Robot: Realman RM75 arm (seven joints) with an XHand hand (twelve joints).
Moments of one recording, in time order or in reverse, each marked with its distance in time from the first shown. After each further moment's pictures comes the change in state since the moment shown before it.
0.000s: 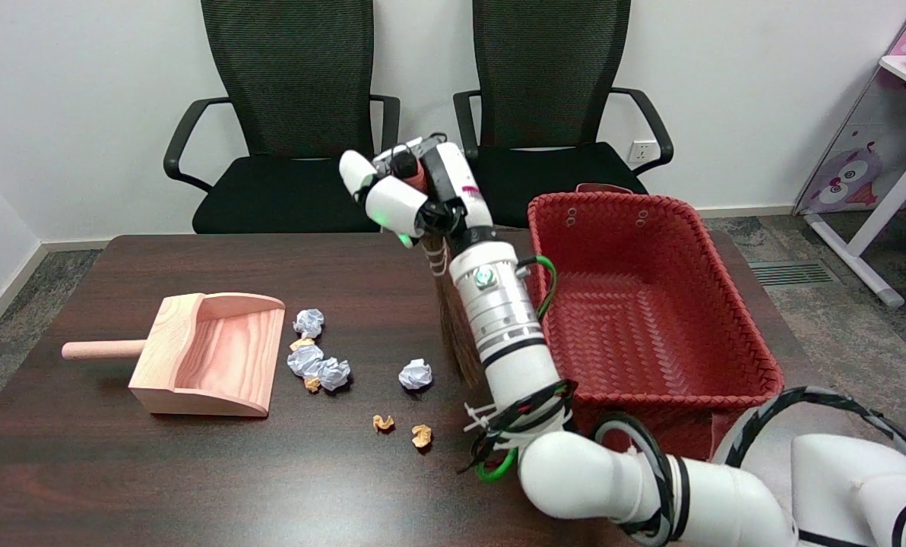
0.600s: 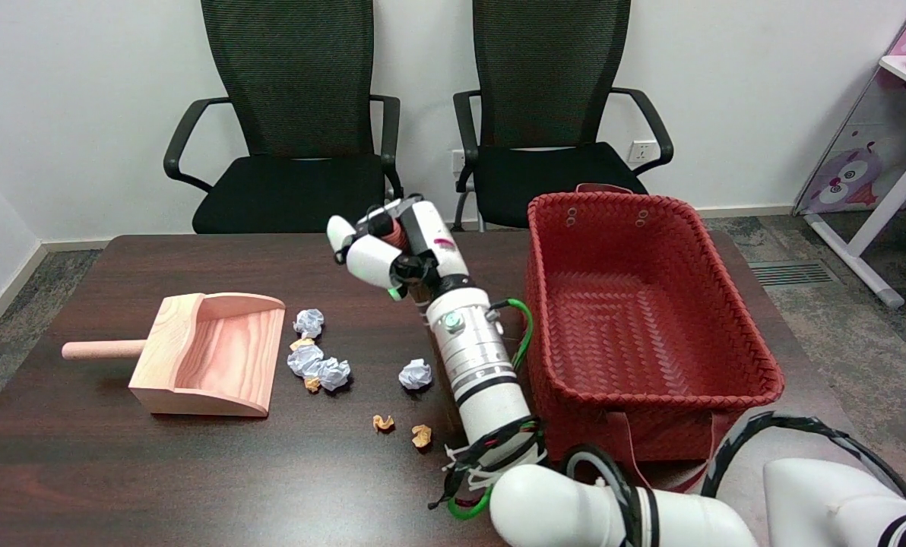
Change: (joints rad) arm -0.038 -0.096 -0.043 0.111 0.069 0.029 -0.107
